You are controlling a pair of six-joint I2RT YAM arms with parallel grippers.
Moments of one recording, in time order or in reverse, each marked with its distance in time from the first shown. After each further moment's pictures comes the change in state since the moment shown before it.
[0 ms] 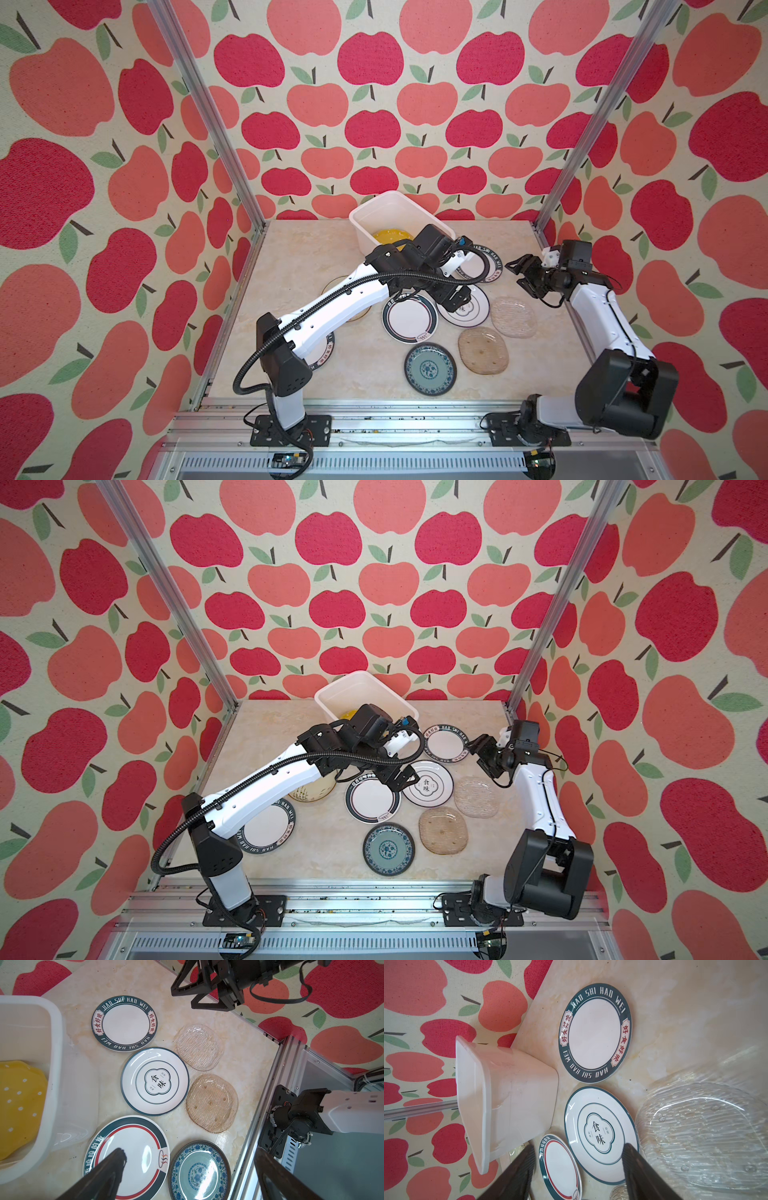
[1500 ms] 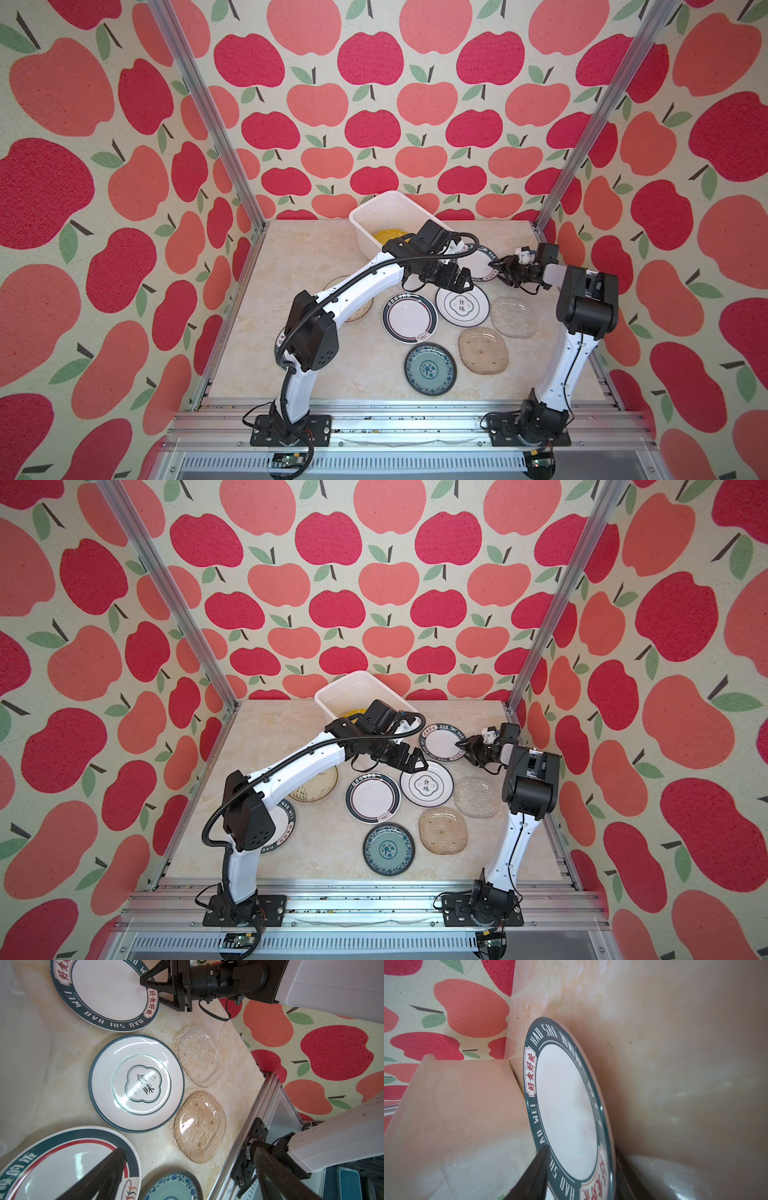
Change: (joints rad) left arm 0.120 0.216 0.024 0.139 0.224 -0.295; right arm -0.011 0.747 0.269 0.399 -0.291 -0.043
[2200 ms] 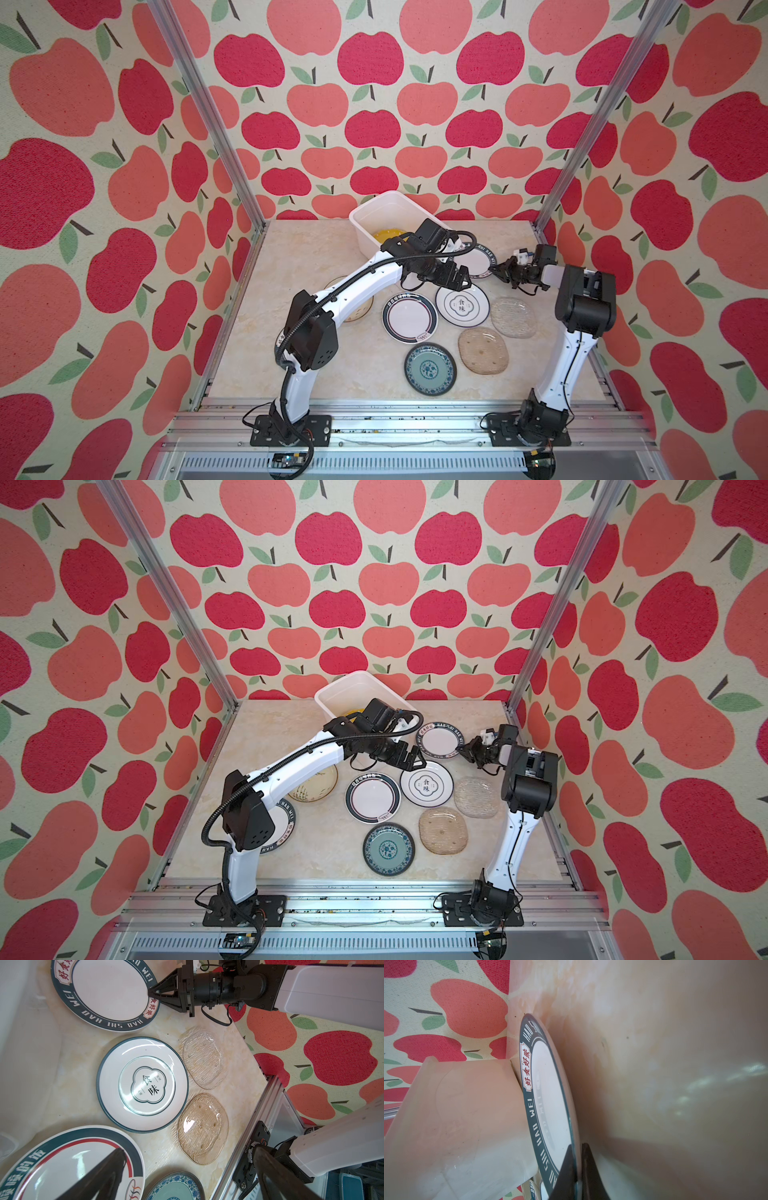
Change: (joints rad) left arm 0.011 -0.001 0.000 0.000 -0.019 -0.005; right arm 0.001 0.014 -0.014 0.042 -0.018 0.060
